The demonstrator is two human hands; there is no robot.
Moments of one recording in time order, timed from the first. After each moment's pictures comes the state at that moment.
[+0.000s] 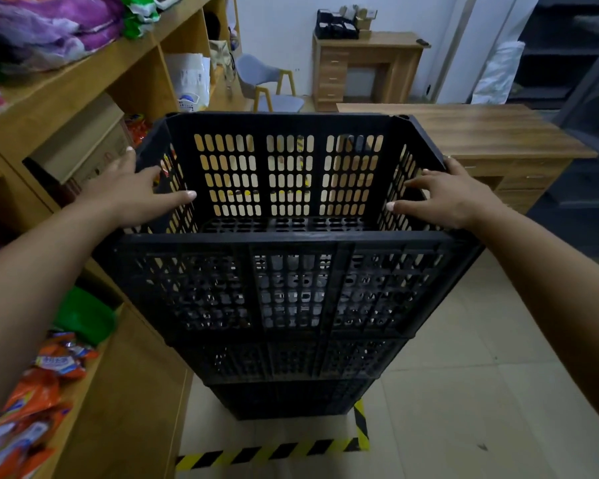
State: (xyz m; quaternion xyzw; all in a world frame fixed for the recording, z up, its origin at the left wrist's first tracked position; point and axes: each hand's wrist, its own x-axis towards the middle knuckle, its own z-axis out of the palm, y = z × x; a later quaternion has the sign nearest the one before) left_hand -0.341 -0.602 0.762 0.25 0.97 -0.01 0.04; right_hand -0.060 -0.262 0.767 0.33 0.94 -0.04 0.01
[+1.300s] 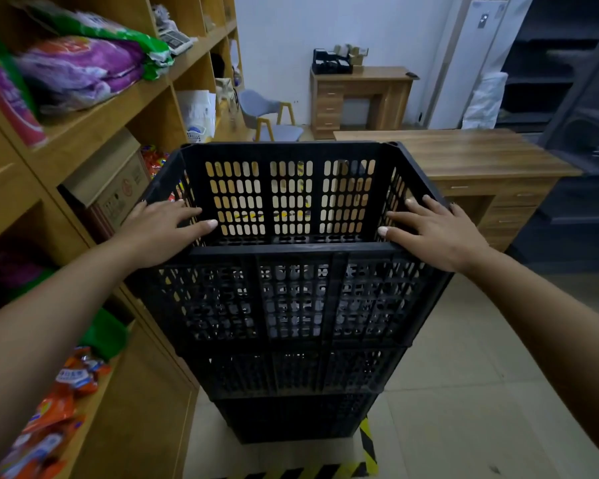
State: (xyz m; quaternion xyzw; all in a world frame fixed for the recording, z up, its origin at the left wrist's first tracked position) left_hand -0.303 -0.618 0.757 0.38 0.92 0.06 0.02; right_hand -0.024 -0.300 0.758 0.27 0.96 -0.04 0.00
